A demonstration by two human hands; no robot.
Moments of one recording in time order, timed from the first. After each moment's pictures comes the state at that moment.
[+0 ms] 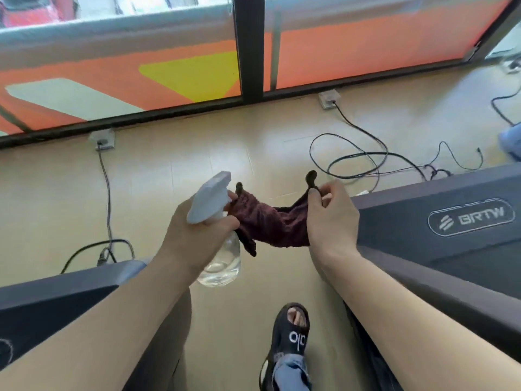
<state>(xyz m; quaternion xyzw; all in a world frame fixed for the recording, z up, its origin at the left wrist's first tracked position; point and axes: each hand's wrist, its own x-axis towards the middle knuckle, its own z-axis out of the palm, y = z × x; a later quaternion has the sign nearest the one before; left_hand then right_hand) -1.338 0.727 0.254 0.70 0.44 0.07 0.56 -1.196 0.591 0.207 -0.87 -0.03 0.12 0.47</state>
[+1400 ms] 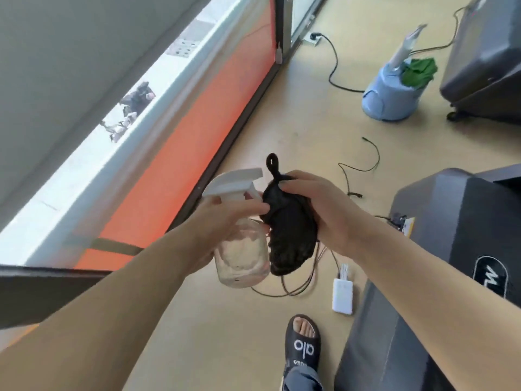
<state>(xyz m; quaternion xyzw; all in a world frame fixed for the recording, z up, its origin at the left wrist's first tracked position) -0.530 0.812 0.282 0.73 0.08 -0.35 0.59 -0.549 0.627 0.255 -0.54 0.18 0.21 0.79</state>
